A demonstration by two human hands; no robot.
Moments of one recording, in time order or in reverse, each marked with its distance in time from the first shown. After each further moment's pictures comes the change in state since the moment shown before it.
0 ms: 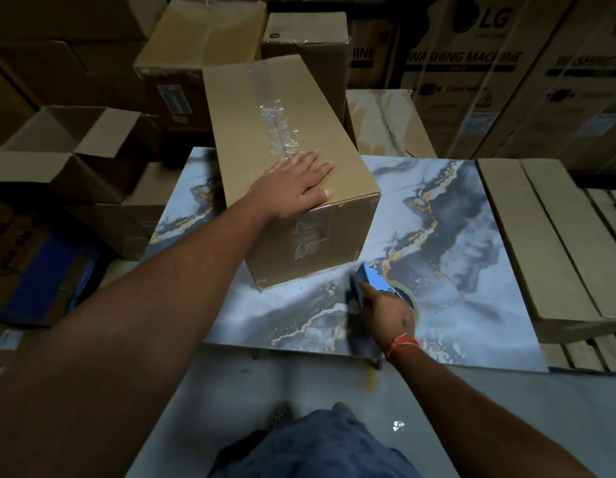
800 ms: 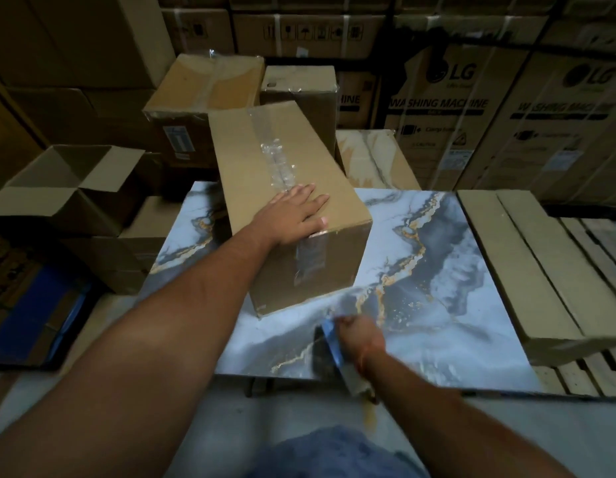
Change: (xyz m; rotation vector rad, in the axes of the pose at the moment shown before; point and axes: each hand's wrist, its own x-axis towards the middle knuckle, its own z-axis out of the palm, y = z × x) left_hand 0.001 0.001 -0.002 0.001 -0.014 -0.002; right_hand -0.012 -0.063 -0.019 0.721 -0.222 0.422
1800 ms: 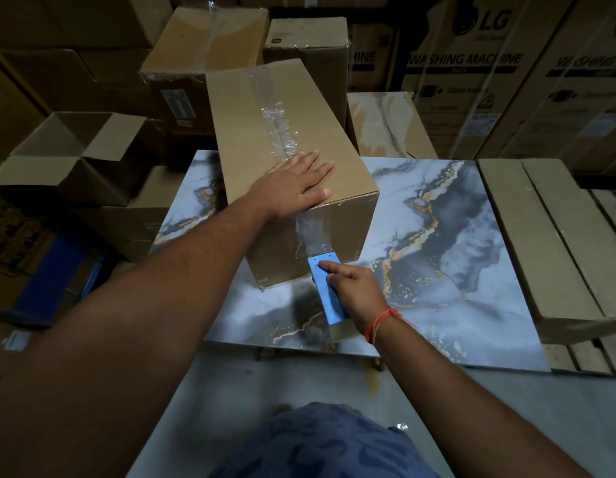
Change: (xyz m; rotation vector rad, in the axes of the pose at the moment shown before) left_hand 0.001 -0.002 0.003 0.014 0.009 0.007; right_hand 0.006 -0.023 -0.005 0.342 -0.043 -0.220
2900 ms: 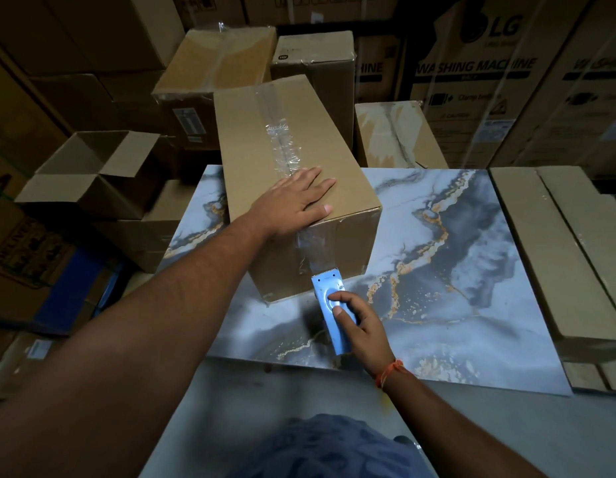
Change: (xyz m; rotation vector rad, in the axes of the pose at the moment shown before) left_hand -0.001 0.000 -0.002 -0.002 0.006 -0.006; right_hand -0.008 0.056 -0.012 0.043 -0.108 -0.354
